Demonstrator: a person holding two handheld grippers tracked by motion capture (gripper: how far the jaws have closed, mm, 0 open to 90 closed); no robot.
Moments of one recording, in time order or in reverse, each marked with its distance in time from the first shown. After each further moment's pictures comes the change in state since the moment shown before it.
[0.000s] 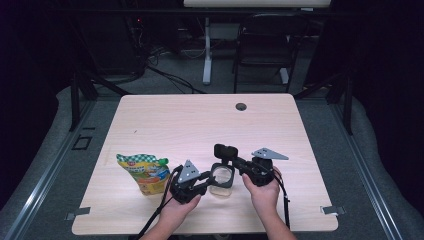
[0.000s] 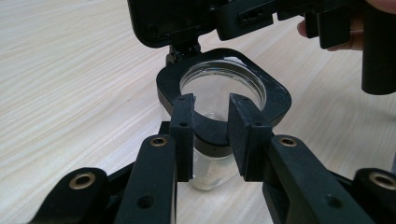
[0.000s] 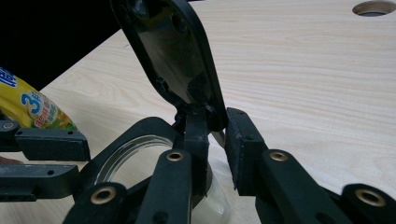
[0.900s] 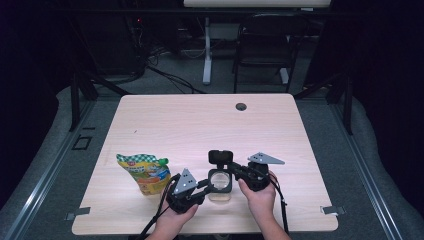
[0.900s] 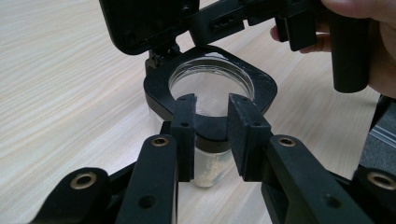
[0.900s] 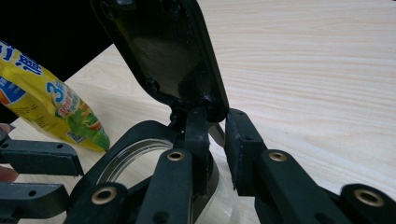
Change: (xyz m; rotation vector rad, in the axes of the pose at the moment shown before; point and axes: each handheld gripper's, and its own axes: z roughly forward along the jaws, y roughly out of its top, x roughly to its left) left arm -0.014 -0.012 -0.016 -0.002 -0.014 0.022; right arm 0.010 -0.012 0.004 0.007 0.057 0.009
